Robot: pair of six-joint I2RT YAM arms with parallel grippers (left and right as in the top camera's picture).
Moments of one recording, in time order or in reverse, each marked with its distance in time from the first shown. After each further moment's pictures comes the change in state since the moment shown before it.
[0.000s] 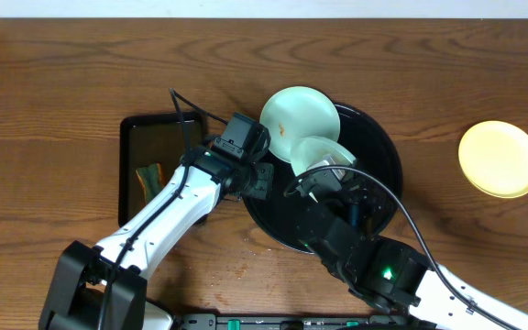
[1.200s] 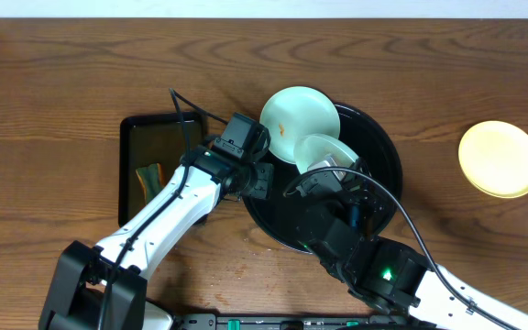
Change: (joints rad) left arm 0.000 0.000 0.000 0.000 0.000 0.000; right arm 0.013 0.000 0.000 0.012 0.051 -0.025
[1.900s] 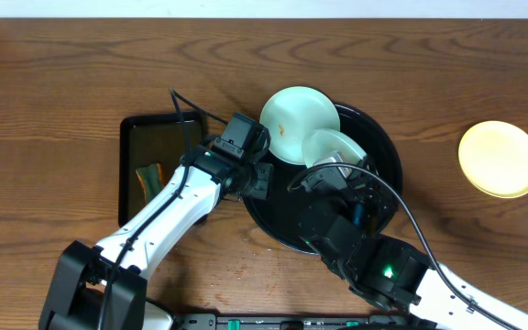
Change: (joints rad) left arm 0.000 0.000 0.000 0.000 0.000 0.000; right arm -0.023 0.000 0.000 0.004 0.047 0.013
